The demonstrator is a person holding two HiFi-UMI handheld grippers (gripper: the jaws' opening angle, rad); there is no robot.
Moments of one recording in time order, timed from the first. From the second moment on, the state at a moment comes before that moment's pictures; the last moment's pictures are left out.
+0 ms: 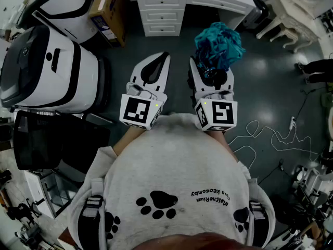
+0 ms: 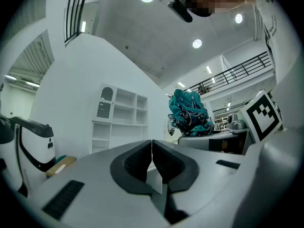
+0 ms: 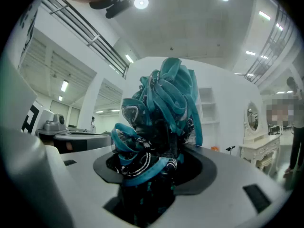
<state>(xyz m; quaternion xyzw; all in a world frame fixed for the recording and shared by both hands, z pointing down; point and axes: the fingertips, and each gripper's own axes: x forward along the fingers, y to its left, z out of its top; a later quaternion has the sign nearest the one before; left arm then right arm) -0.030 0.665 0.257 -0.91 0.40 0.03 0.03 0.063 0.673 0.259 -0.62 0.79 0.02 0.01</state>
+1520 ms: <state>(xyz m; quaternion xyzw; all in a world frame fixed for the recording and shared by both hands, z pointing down) -0.039 0.514 0.274 -0.89 0.45 0.02 0.02 0.075 0.527 0.273 -0.60 0.80 0.03 0.01</state>
